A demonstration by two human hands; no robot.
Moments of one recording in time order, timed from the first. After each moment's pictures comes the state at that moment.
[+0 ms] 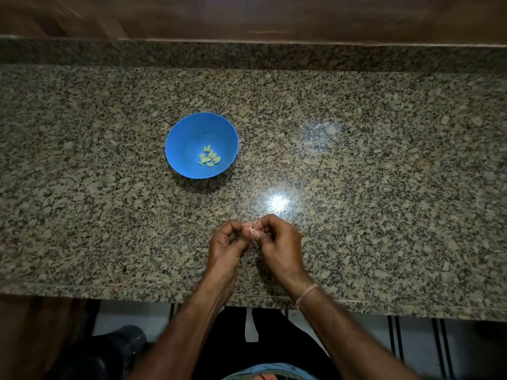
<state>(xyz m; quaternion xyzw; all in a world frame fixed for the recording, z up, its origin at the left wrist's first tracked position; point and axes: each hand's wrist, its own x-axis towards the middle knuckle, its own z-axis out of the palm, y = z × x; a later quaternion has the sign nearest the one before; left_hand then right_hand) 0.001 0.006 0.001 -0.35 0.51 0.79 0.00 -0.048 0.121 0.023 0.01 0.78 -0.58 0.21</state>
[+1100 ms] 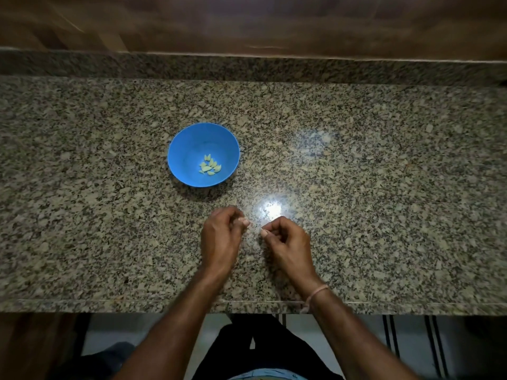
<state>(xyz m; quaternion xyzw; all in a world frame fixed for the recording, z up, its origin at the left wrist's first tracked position) -0.026 -0.032 0.018 -0.23 0.87 0.44 -0.04 -0.056 0.131 0.018 0.00 0.80 -0.57 0.19</state>
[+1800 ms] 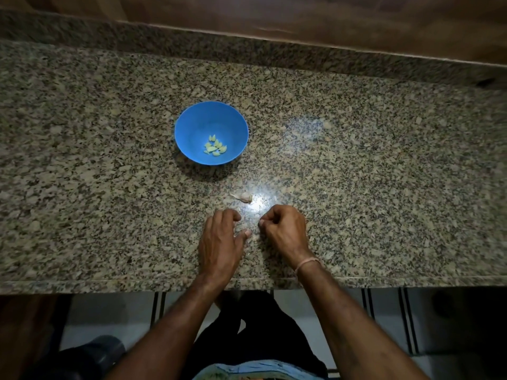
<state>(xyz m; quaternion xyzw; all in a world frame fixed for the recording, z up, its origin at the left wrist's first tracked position) 0.034 -0.038 -0.014 -0.18 0.93 0.33 -0.03 -0.045 0.103 0.014 0.00 0.91 -0.37 0.18</state>
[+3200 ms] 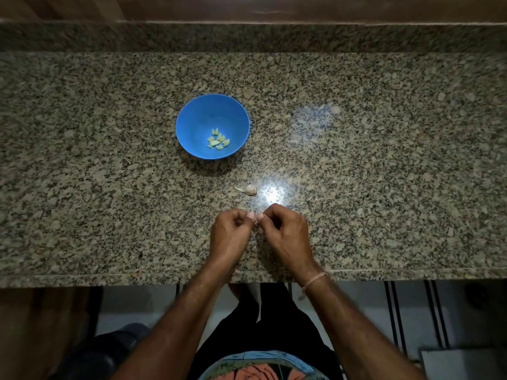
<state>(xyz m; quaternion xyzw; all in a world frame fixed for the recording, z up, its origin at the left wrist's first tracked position) 0.016 -0.028 0.021 -0.35 0.74 0.57 0.09 -0.018 0.103 0.015 -0.06 0.87 -0.47 0.13</state>
